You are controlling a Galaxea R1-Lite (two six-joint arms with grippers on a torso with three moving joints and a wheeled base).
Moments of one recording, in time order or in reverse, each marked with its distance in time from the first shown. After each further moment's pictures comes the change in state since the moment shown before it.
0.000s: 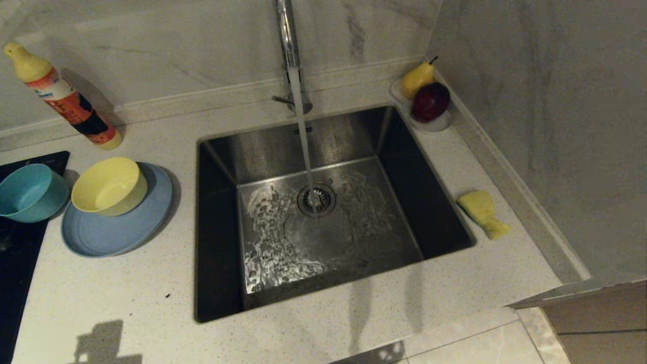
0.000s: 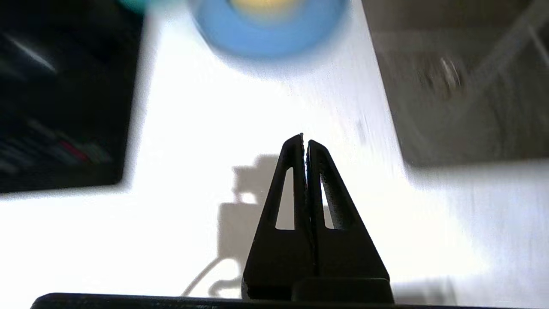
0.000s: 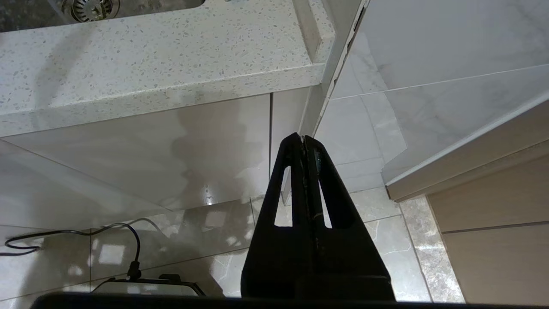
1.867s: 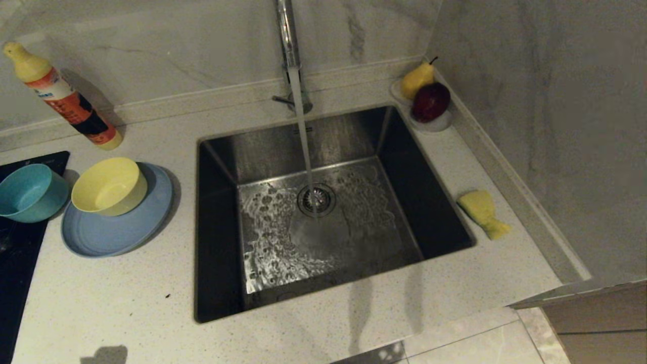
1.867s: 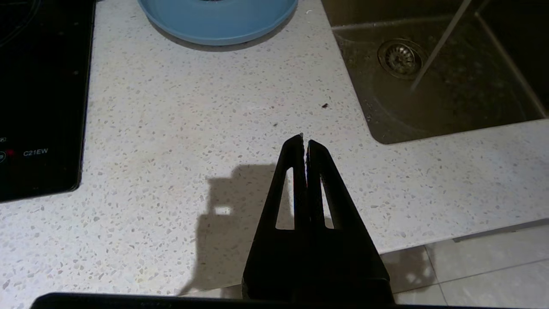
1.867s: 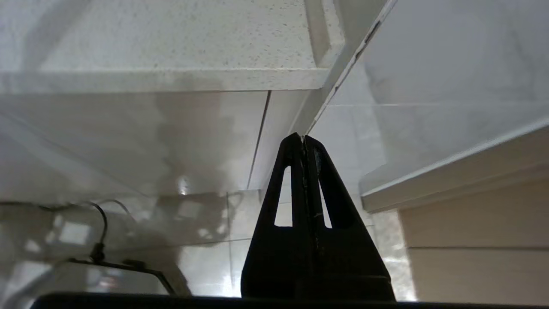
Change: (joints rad) left arm 0.003 -0.131 0.093 0.014 -0.130 0.023; right arm 0.000 0.000 -0.002 0.004 0.023 -0.157
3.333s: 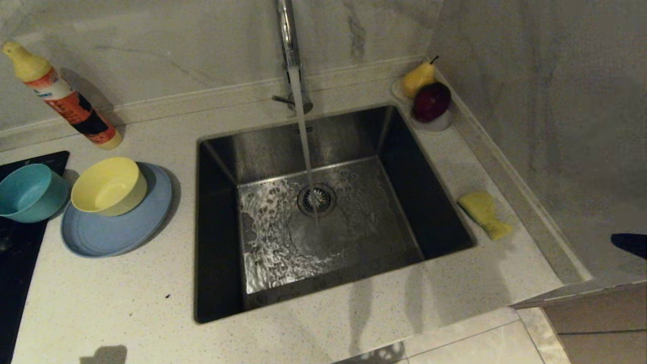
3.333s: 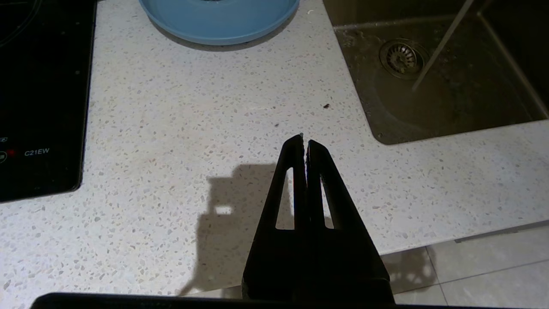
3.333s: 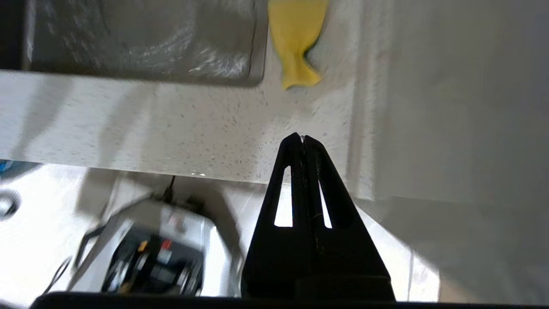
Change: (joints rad) left arm 0.000 0.002 0.000 0.000 0.000 0.000; right arm 0.010 0.994 -0.803 0.155 0.206 -0.029
